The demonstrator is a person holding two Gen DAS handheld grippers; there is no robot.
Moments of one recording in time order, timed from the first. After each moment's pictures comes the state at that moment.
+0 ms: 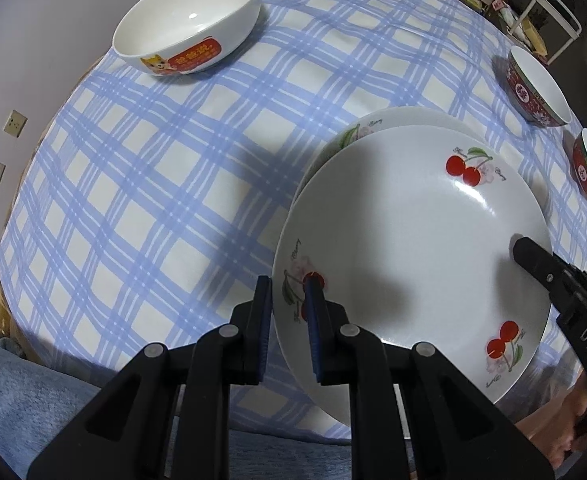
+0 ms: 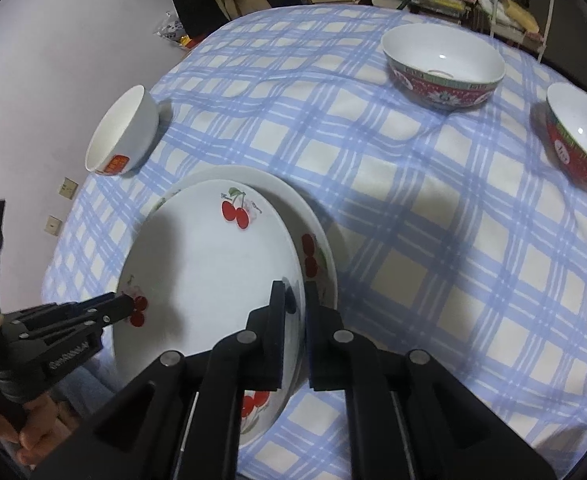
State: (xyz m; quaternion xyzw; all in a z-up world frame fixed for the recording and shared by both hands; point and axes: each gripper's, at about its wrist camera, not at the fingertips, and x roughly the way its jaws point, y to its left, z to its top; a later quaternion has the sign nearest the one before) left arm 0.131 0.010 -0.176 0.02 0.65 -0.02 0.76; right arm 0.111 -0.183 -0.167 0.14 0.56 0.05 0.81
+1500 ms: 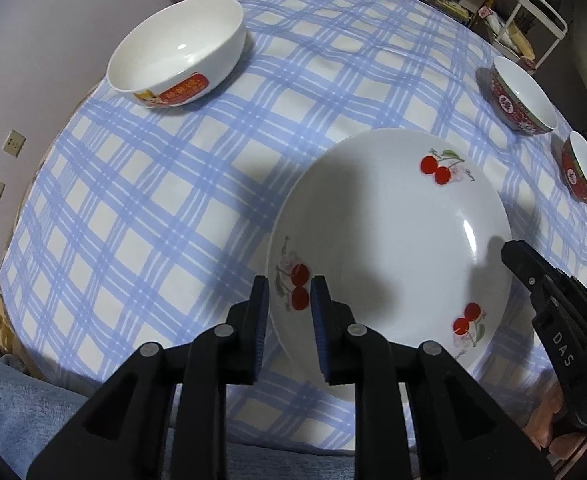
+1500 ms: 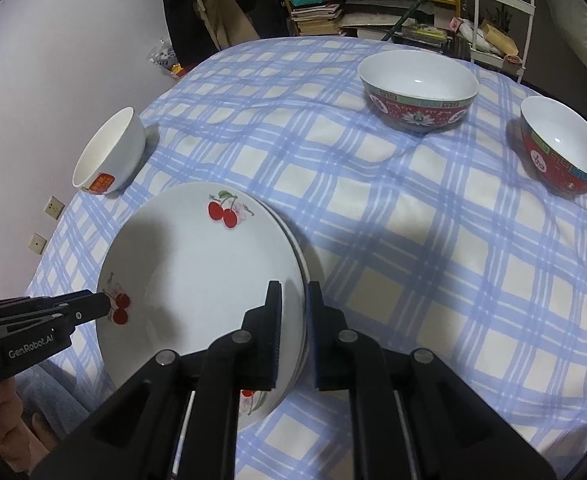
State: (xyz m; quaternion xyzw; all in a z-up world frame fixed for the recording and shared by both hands) left arm 0.134 0.004 -0.163 0.03 0.63 -0.04 0.78; right arm 0.101 -0.189 -0.171 0.13 0.51 0.02 0.85
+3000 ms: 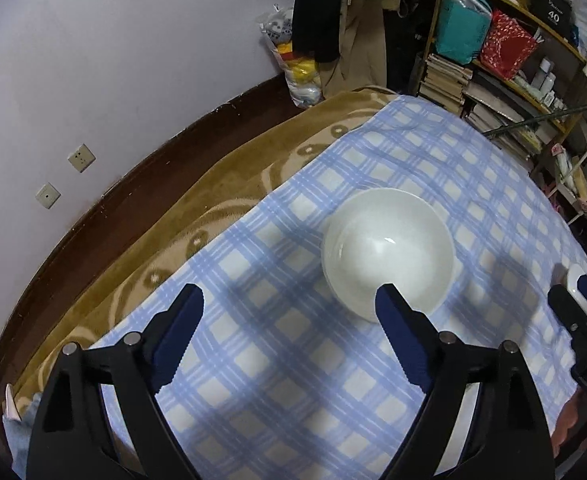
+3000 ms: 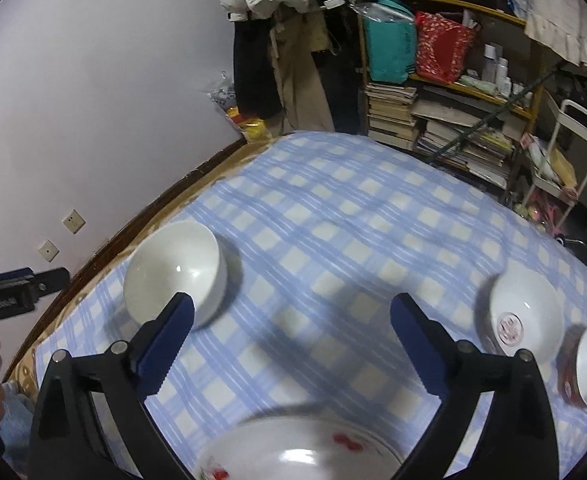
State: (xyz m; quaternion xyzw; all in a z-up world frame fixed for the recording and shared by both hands) left arm 0.259 0.168 -0.073 -0.02 0.52 0.07 0.85; right arm 0.253 -0.091 -0.077 0.05 0.43 0.08 0.90
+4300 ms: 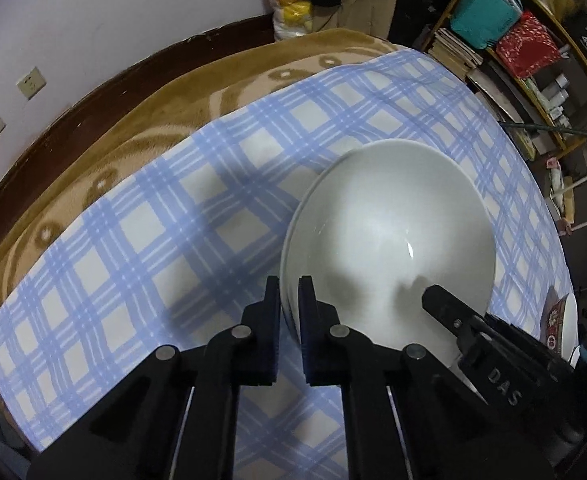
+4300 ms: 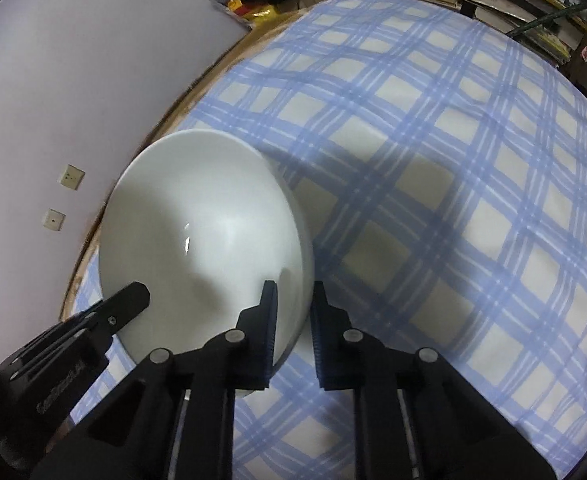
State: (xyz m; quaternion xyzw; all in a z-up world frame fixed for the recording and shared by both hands) left arm 0.303 0.164 -0.175 -0.14 0.59 0.04 0.80; right arm 0.333 -0.006 -0.189 0.10 0.60 0.11 0.79
